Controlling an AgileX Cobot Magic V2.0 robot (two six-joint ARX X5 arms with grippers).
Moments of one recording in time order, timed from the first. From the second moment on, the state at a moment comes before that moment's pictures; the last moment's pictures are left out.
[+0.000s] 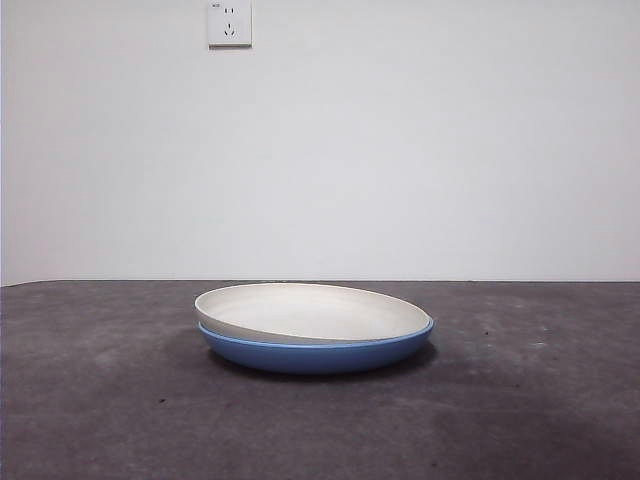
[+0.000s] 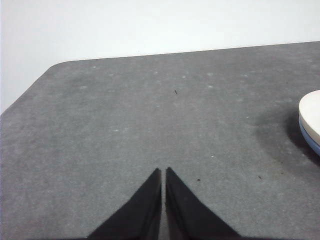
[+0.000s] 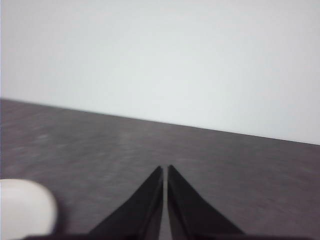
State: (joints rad) left arm 0.04 0.00 0.03 -0.18 0.11 0.09; right arm 0.03 0.37 0.38 0.00 -0.14 -0.02
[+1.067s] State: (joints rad) left arm 0.04 0.00 0.03 -0.18 0.11 0.09; right arm 0.00 0.01 0.02 -0.17 0.00 0.06
